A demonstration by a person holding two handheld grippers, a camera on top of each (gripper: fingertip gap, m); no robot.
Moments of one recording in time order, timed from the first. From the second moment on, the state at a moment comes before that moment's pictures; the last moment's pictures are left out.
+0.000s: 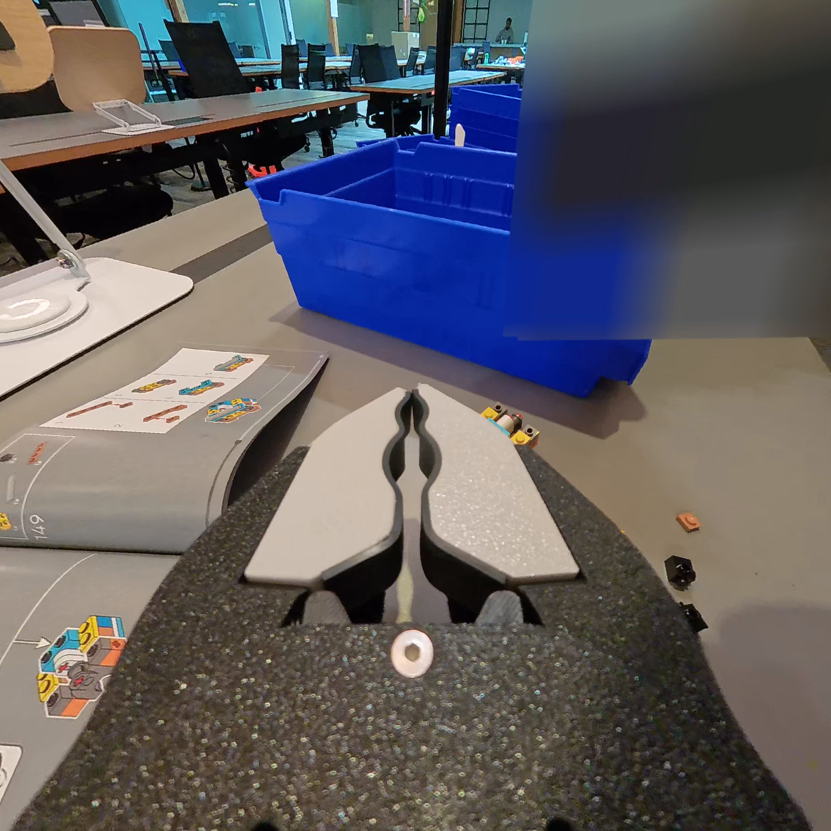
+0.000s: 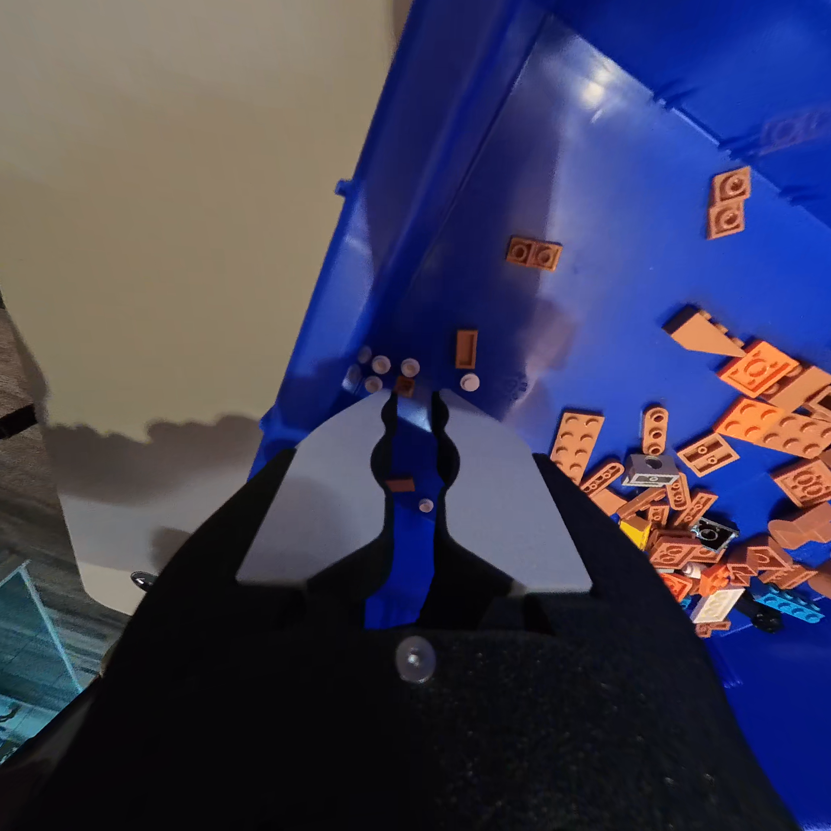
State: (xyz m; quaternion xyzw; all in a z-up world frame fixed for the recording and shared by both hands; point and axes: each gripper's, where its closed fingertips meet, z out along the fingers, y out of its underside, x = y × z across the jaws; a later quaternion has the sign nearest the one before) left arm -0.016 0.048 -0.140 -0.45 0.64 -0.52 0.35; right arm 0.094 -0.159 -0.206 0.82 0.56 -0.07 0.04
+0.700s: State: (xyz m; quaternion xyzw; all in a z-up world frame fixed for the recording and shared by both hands) left arm -0.016 0.048 -0.140 -0.44 0.65 -0.51 0.35; right arm 0.095 -0.153 -0.194 0.83 0.56 -0.04 0.02
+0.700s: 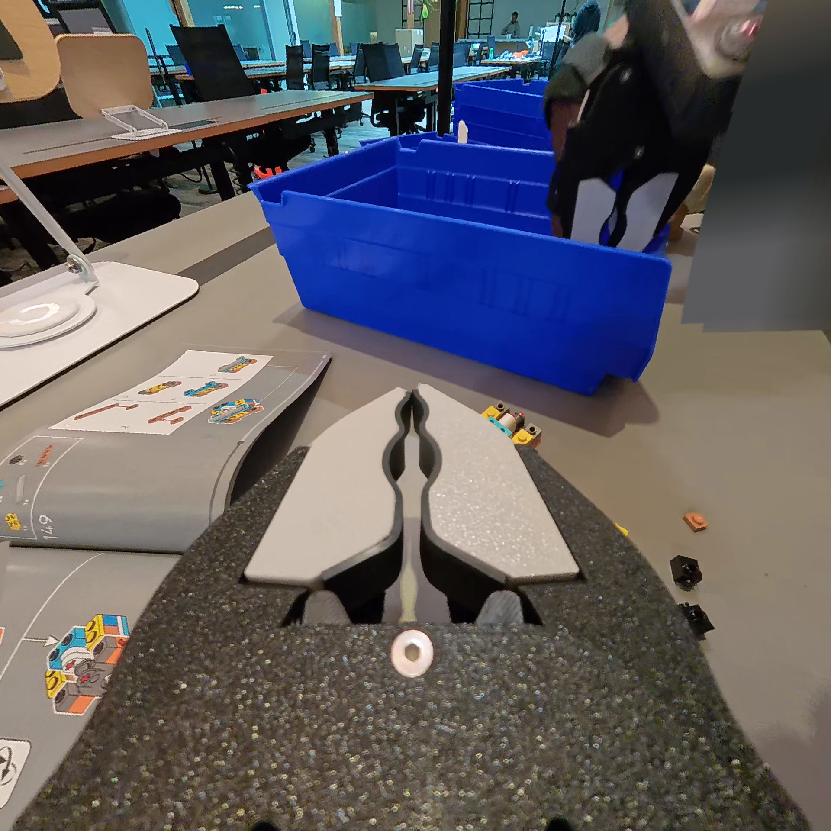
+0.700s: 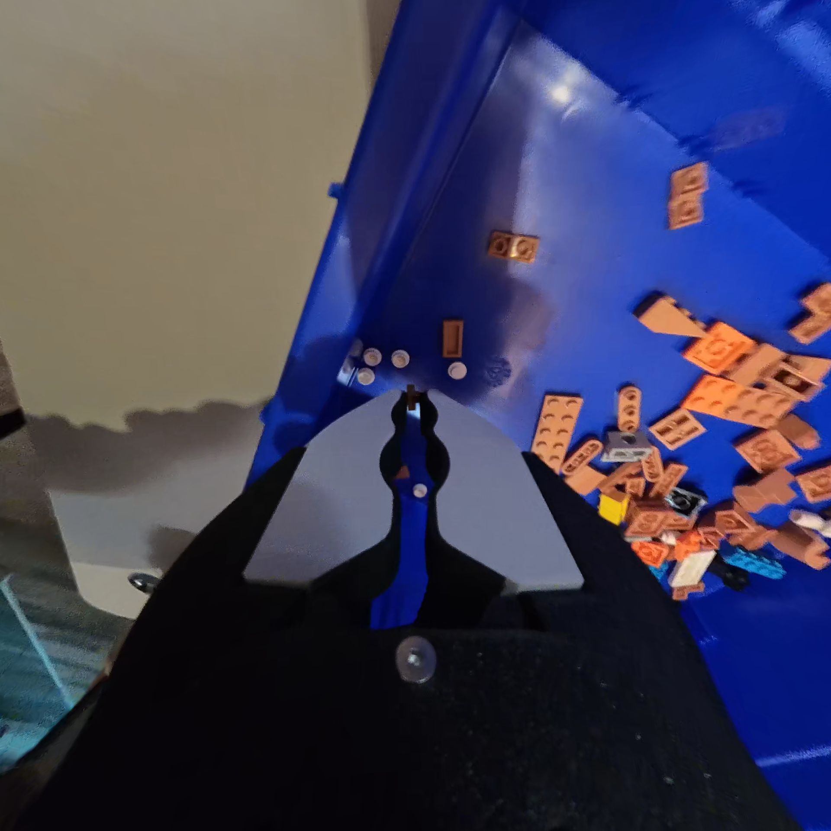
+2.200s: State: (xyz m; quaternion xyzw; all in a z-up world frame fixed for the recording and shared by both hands) left arm -0.016 0.061 -0.143 -0.47 0.64 -0.49 0.36; right arm -0.094 -0.081 -0.181 0.84 0.33 -0.06 -0.44
